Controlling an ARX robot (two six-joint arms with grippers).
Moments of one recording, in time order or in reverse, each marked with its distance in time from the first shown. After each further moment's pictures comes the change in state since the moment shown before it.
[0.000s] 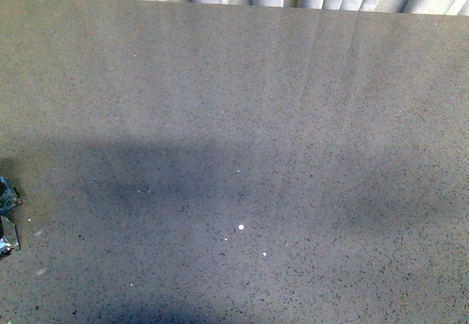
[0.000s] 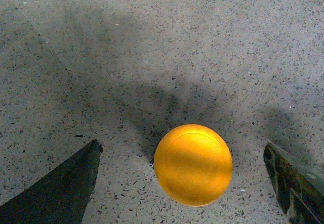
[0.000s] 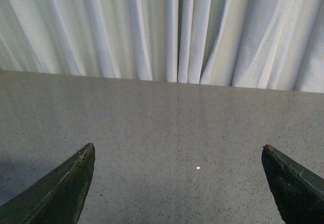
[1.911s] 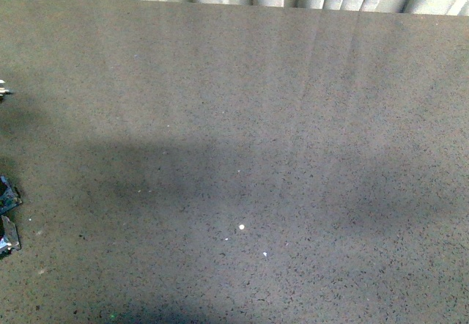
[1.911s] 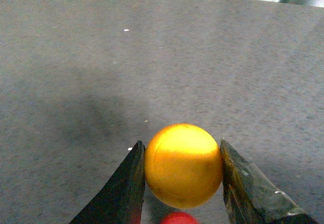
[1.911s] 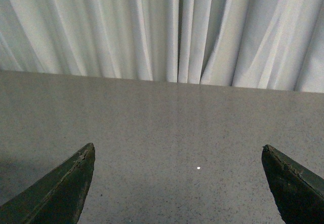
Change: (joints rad) left arm -0.539 -0.330 0.118 -0.225 -0.190 -0.149; right arm 0.000 0.000 0.000 0.000 0.000 0.000
